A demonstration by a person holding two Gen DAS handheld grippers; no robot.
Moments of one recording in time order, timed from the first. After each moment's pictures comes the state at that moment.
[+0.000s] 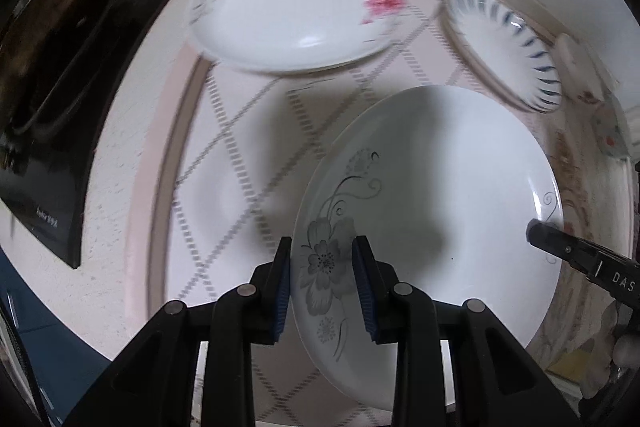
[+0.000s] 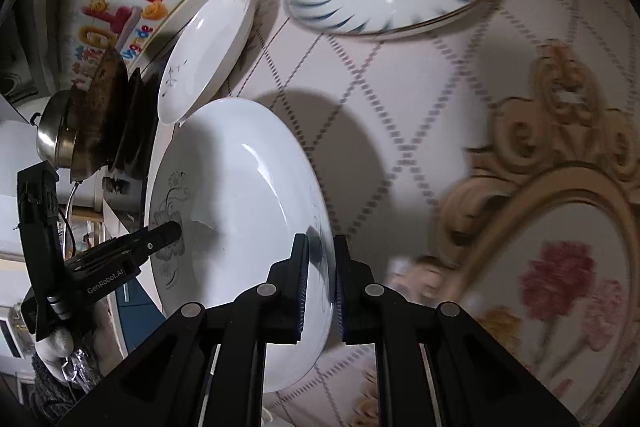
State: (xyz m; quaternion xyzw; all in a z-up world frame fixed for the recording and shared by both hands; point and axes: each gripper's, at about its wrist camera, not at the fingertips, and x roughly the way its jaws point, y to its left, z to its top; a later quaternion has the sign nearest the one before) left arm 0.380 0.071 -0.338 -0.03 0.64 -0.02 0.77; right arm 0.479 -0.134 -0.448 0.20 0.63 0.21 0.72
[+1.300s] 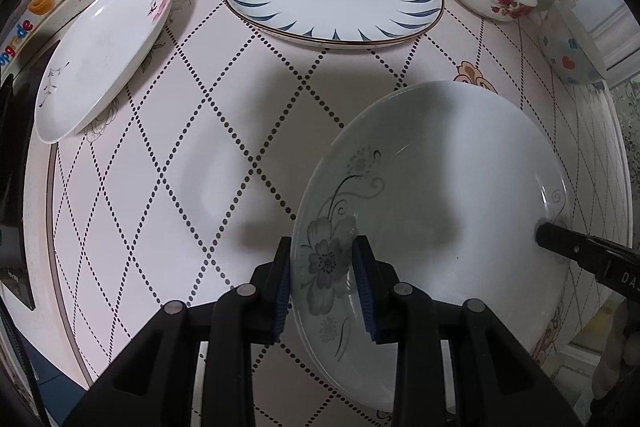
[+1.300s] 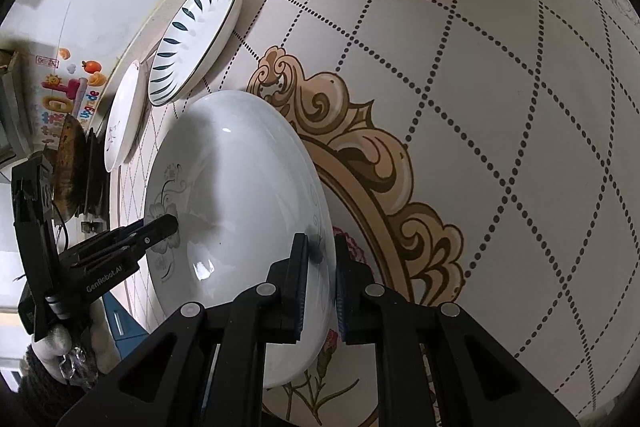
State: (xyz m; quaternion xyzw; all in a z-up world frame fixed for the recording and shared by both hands) left arm 0.394 -0.085 -0.373 0.05 0.65 -0.09 0.75; right arm 0.430 -0.318 -0.457 0.25 0.63 0.11 0.73
